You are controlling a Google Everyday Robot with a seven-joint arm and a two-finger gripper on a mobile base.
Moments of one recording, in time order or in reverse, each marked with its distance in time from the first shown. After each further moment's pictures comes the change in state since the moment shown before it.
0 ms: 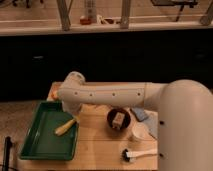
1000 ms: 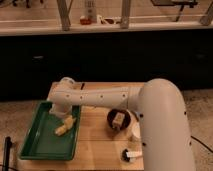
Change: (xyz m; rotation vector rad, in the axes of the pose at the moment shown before) arm -0.038 -0.032 0.057 0.040 -0.138 0.010
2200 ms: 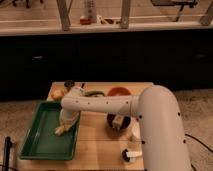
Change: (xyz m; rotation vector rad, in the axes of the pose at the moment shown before) arm 0.015 0.030 0.054 -0.014 -0.089 0.067
